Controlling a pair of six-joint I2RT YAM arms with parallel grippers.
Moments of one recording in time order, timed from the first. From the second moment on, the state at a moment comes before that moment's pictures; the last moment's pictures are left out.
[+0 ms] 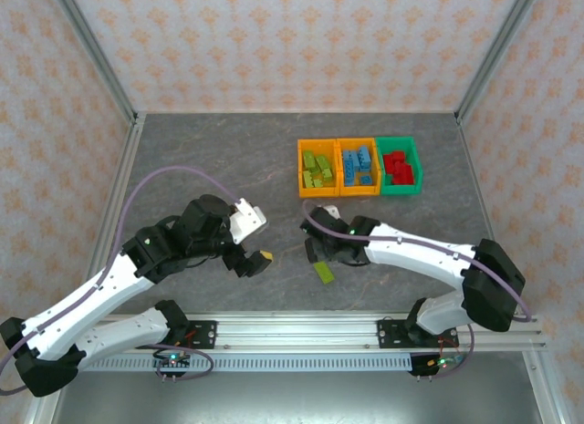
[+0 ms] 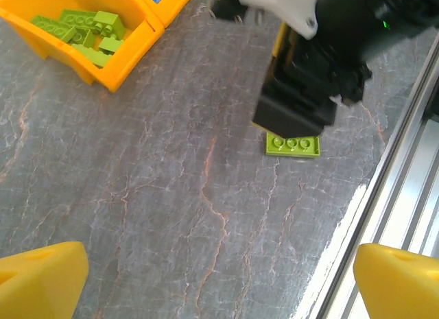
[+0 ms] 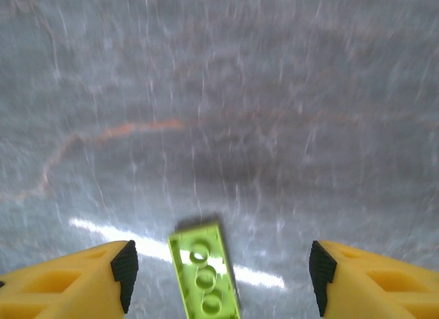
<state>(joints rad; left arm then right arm) -0.77 0.89 0.97 -0.84 0.11 0.12 0.98 1.39 0.92 -0.75 0.23 0.69</state>
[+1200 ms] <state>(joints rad) -0.77 0.91 0.97 -0.84 0.09 0.12 0.73 1.42 1.07 -0.59 0.29 0.67</state>
